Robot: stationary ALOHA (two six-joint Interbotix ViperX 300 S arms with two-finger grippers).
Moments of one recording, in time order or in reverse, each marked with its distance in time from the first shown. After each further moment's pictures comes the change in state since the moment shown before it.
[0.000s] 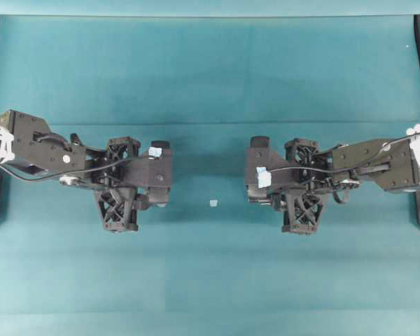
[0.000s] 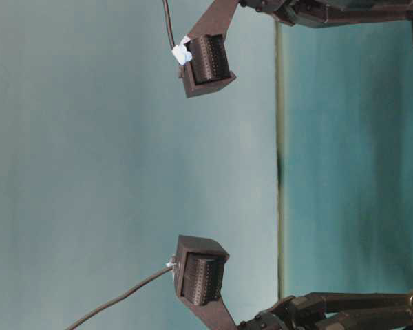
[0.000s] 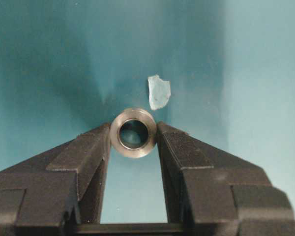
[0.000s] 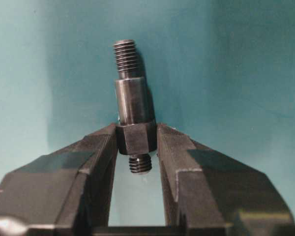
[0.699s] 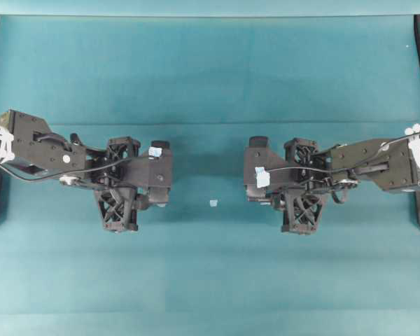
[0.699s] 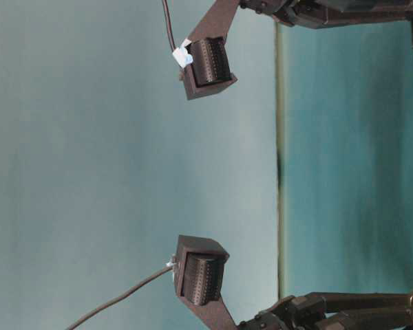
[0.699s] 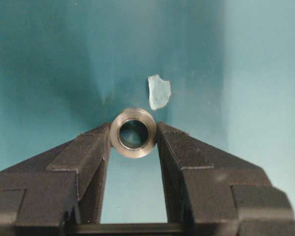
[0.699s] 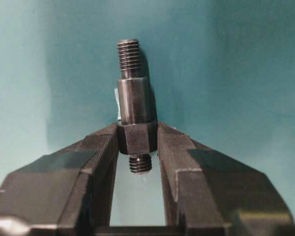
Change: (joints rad) left arm 0.000 0.000 -0.002 0.002 -0.002 0.000; right arm 0.003 0.003 -0.006 0.000 0.012 0.000
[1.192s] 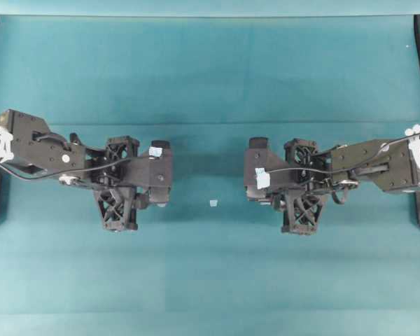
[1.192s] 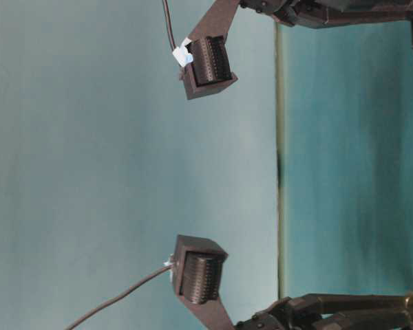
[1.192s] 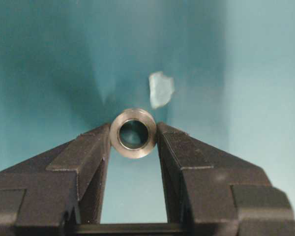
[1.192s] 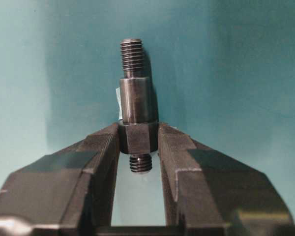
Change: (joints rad) left arm 0.000 -0.011 0.000 0.000 0.003 -0.002; right arm 0.006 -0.003 0.000 0.000 -0.002 0.000
